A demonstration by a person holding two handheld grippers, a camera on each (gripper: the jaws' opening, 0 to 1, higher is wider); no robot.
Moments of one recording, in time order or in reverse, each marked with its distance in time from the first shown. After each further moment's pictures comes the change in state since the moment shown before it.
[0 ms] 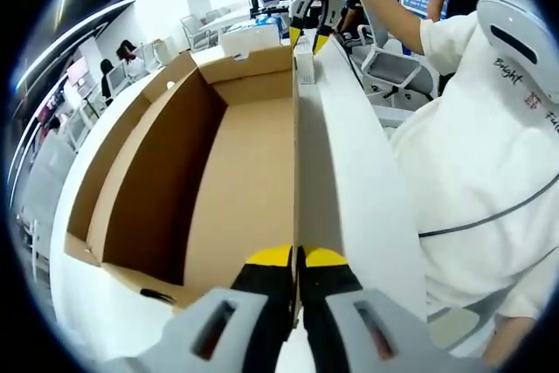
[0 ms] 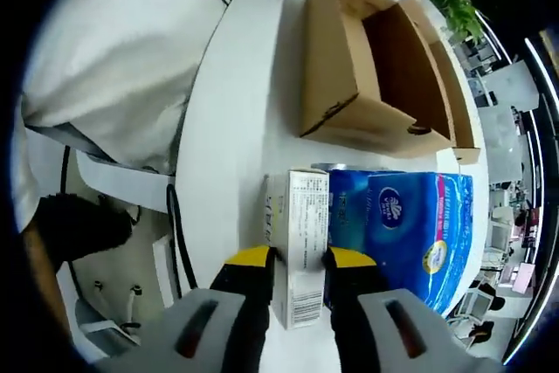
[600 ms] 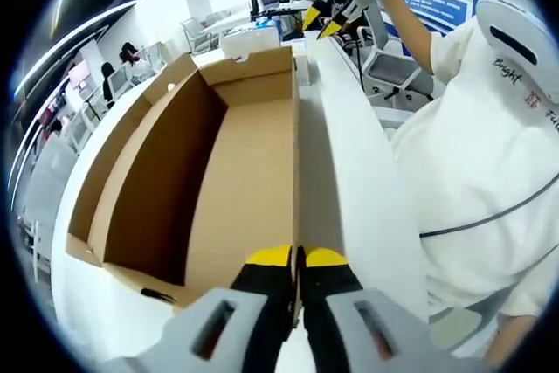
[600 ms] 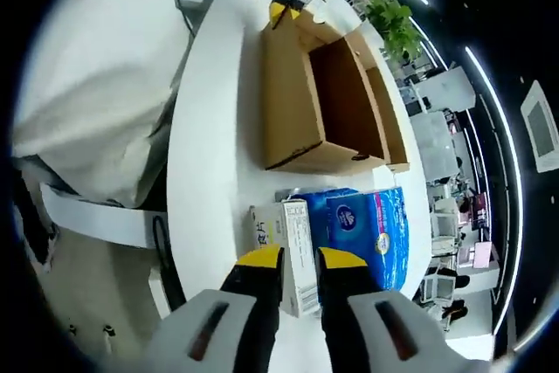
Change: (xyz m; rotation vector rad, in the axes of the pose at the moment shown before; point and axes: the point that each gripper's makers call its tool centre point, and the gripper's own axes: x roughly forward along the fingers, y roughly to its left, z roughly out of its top) left arm -0.001 0.000 0.000 0.005 -0.017 0.009; right arm -0.037 -0.002 0.028 0.125 -0.158 -0.327
